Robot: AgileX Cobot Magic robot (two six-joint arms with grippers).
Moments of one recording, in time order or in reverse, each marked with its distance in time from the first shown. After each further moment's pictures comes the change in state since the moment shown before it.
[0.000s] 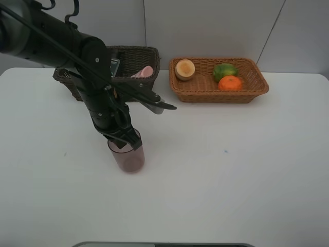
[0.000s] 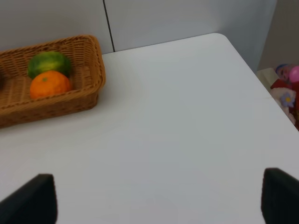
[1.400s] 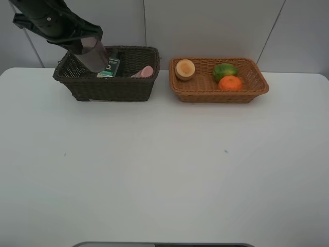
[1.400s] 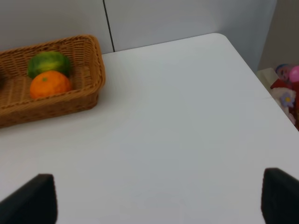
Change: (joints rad) left arm 0.339 -0.174 -0.243 0.293 -0.064 -0.473; right arm 0.000 0.000 0.000 0.000 0.000 0.000
